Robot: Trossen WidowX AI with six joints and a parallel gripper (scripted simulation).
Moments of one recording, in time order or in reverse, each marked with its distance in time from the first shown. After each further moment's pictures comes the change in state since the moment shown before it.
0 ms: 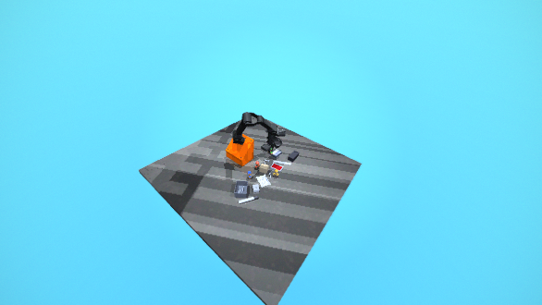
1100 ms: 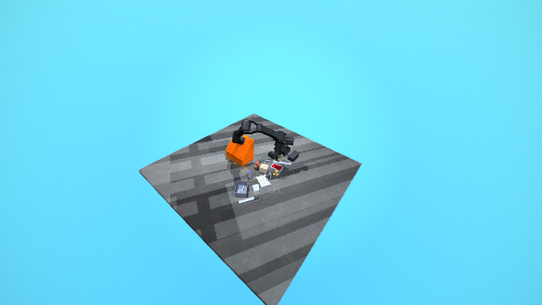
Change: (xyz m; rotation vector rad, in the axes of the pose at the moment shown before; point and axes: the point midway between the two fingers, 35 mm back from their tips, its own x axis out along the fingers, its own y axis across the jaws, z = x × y) arm -0.011 -0.042 0.105 0.017 -0.001 0.009
